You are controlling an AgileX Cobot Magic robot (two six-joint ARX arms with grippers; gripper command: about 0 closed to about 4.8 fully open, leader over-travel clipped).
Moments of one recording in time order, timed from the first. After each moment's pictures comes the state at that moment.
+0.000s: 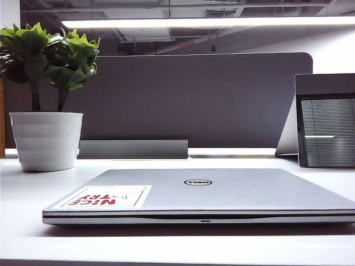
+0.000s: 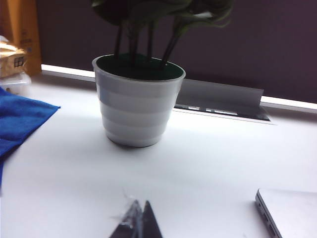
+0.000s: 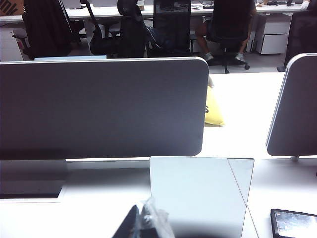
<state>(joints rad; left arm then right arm) -0.02 0.00 0.01 0.02 0.00 -0.10 0.04 1.00 1.40 -0.49 0.05 0.05</state>
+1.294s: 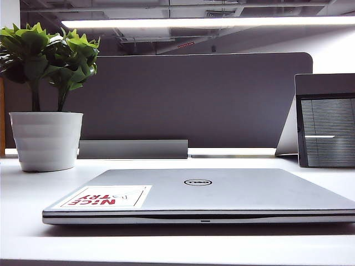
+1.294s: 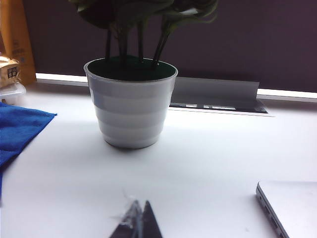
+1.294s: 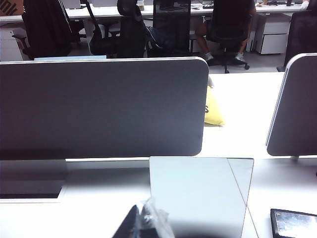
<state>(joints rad) -0.02 0.00 0.01 0.02 0.02 -0.04 0.04 1.00 1.40 -0.49 0.05 0.05</state>
